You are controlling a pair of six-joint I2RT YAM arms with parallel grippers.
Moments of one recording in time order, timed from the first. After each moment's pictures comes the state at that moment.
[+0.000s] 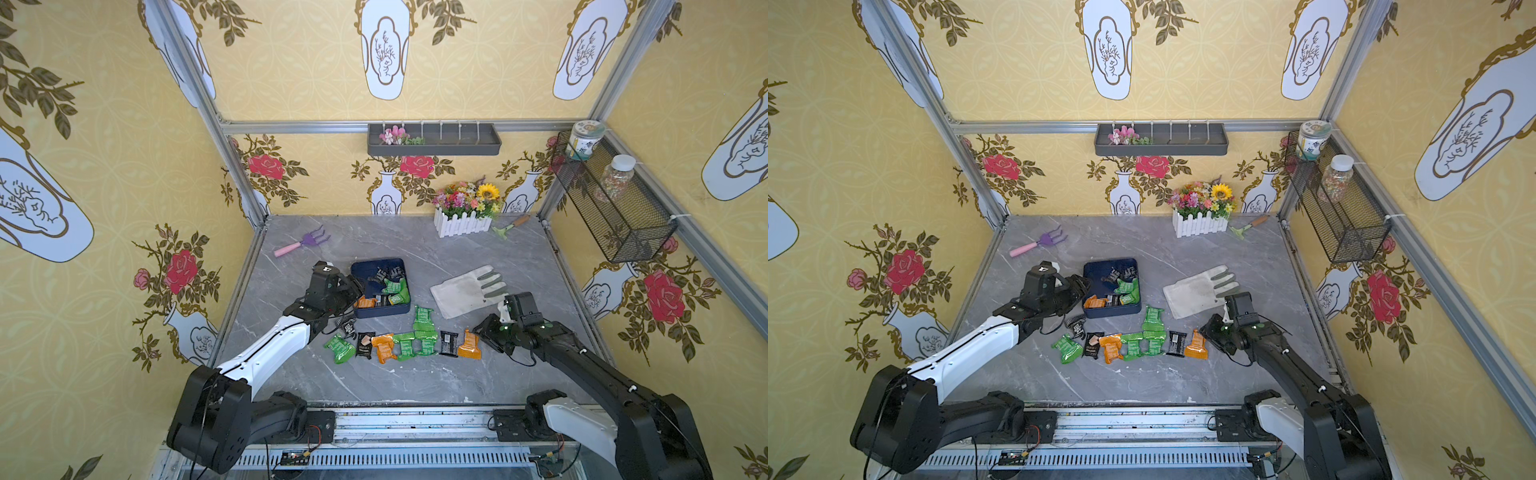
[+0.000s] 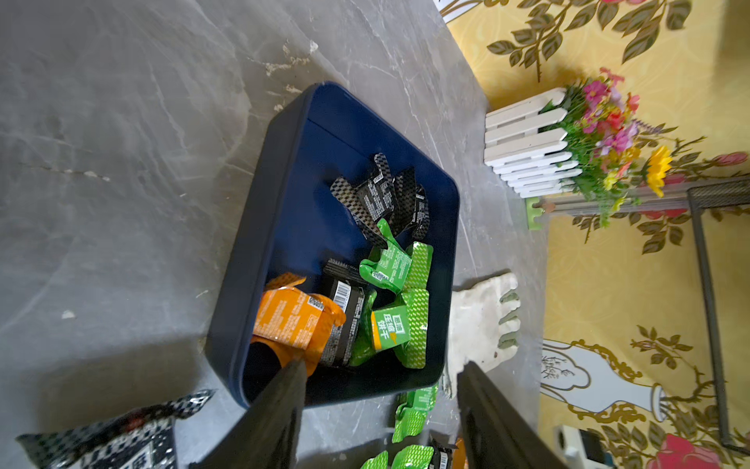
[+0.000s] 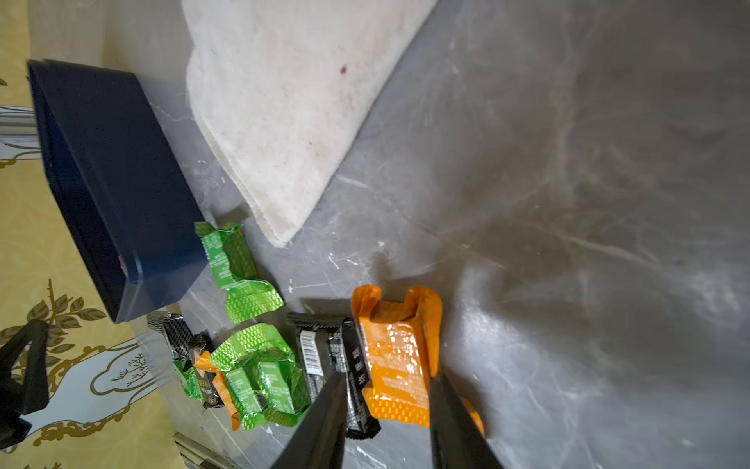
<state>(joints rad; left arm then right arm) -0.39 1.25 0.69 -0.13 0.11 -0.98 0.20 1.04 0.50 -0.49 -0.35 0.80</state>
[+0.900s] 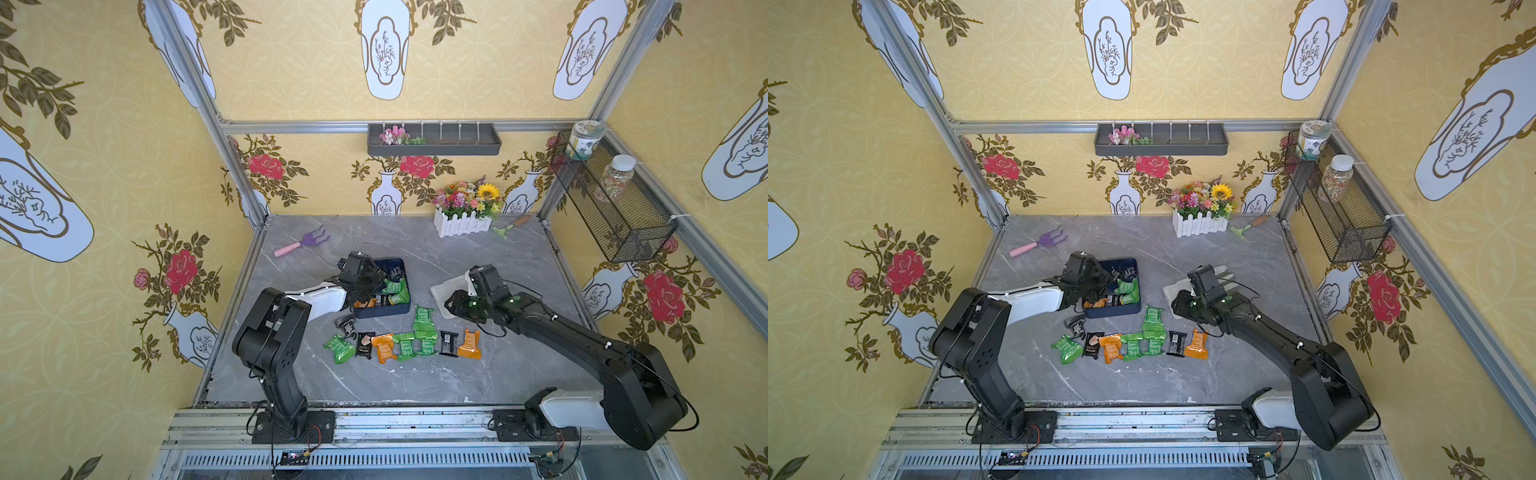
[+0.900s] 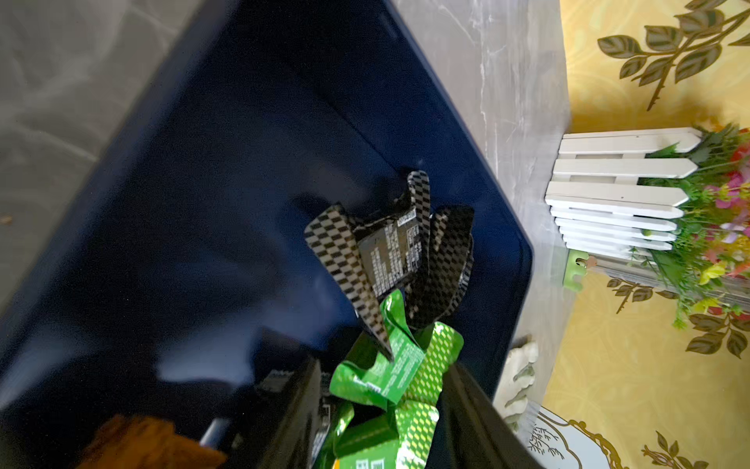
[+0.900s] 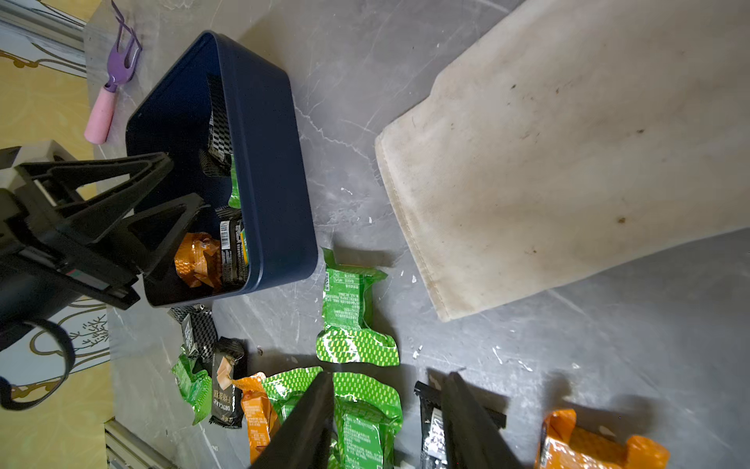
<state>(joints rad) -0.45 1.78 0.96 0.01 0.09 -1.27 0.47 1.32 0.77 -0.37 -0.19 0.73</state>
